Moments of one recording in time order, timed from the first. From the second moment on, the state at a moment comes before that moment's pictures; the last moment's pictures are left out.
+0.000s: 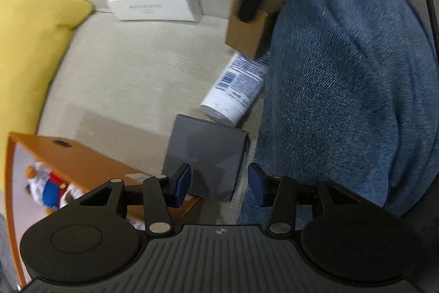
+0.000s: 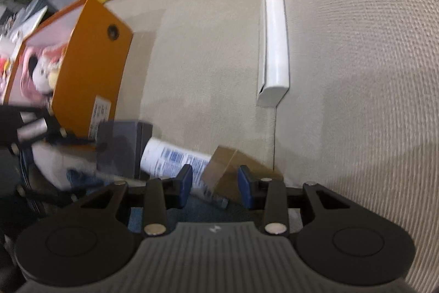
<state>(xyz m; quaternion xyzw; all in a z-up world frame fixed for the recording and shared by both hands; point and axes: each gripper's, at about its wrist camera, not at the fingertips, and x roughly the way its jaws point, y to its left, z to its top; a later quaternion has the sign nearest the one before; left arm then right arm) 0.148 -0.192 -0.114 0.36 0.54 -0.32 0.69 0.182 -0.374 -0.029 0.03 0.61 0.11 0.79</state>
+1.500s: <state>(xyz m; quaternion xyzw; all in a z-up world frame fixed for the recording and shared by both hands) 0.140 -0.174 -0.132 0.45 0.47 -0.28 0.71 0.170 -0.341 -0.027 -0.23 0.57 0.19 0.76</state>
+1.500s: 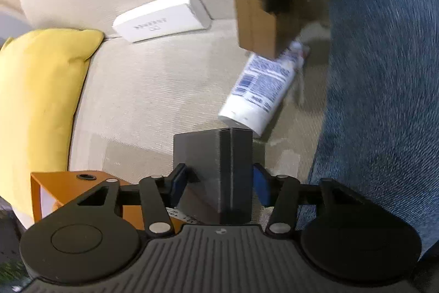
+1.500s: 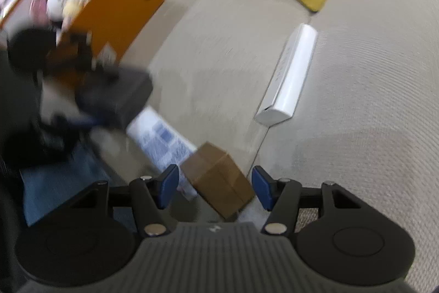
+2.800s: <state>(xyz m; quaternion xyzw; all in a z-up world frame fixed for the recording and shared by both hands) 0.154 -0.037 0.030 0.01 0.47 -0.22 0.85 0.182 -0.315 0.035 -0.01 0.53 0.21 0.82</state>
